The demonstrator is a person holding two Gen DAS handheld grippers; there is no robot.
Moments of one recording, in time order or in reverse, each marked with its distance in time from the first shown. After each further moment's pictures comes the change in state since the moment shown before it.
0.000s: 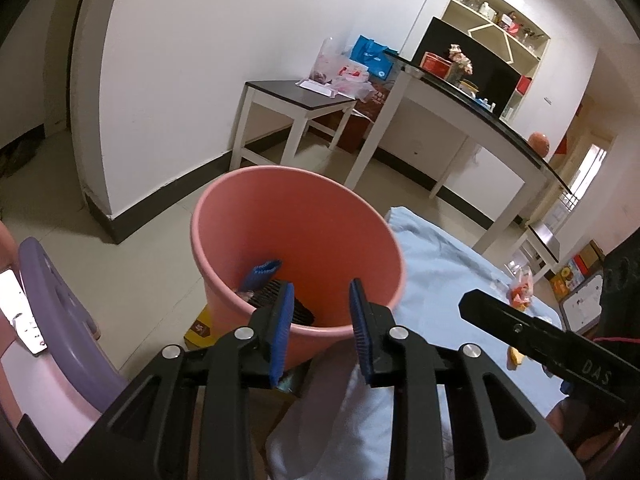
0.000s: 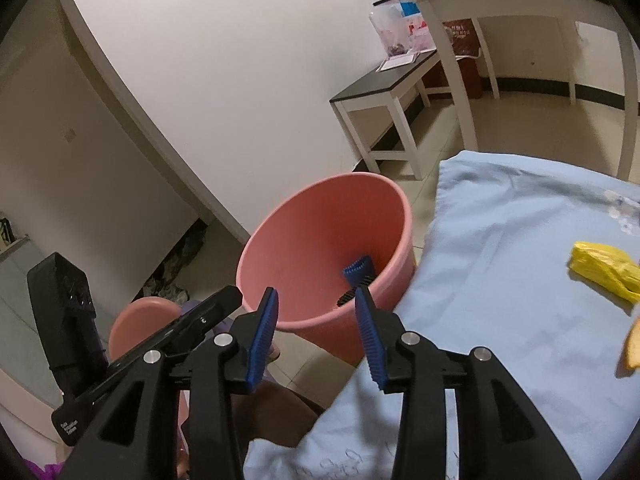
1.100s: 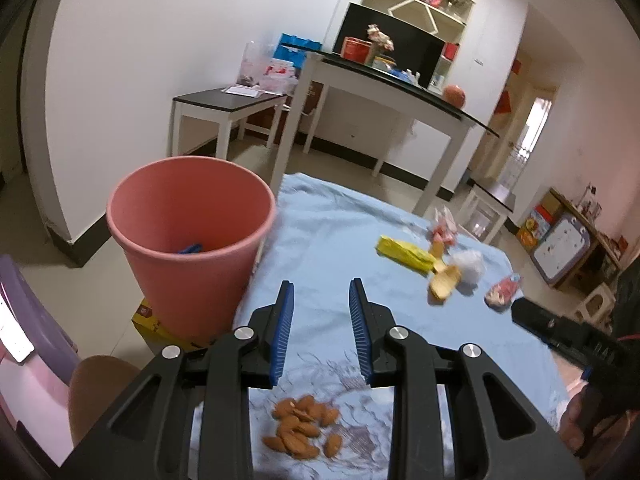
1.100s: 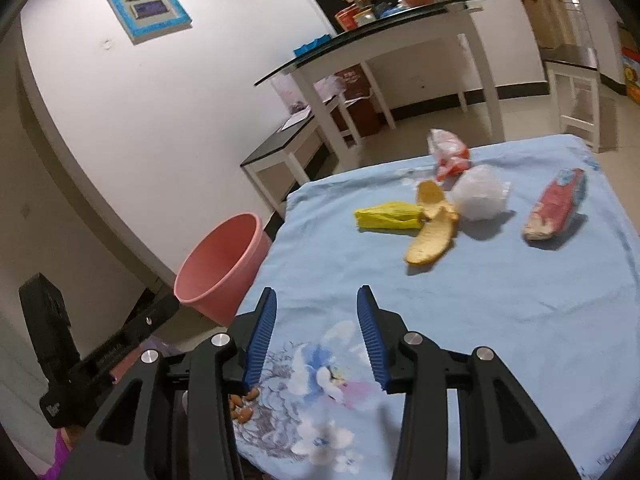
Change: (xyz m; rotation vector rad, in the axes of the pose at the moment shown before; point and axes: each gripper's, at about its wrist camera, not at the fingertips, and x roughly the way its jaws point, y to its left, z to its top) left arm -0.047 -0.102 -0.072 0.197 0.006 -0.141; right arm -0.190 -0.083 -0.094 0.204 -0.237 -0.236
